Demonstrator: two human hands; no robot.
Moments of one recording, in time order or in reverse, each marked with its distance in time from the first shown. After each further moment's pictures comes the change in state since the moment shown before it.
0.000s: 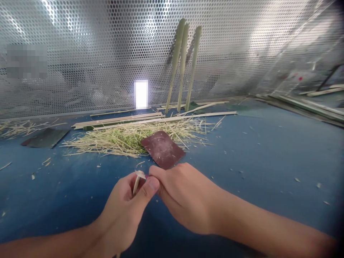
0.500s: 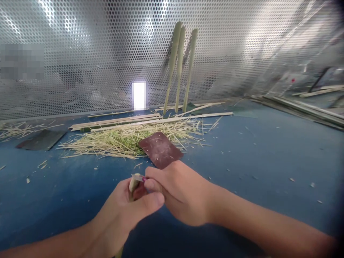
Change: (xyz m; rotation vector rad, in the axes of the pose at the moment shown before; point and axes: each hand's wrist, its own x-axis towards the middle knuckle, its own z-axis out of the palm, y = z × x) left_hand 0.005 0.003 -0.005 -0.074 -0.194 -0.047; right_hand 0.005 0.012 0.000 0.207 0.051 -0.142
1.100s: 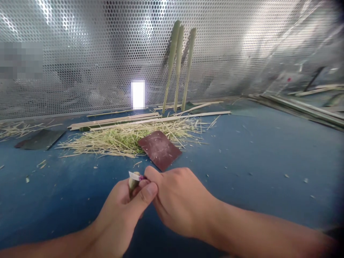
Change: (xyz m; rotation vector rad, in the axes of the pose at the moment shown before) left_hand -0.006 0.001 0.005 0.080 0.121 0.006; right_hand -0.004 -0.023 0.019 -0.419 0.037 0.124
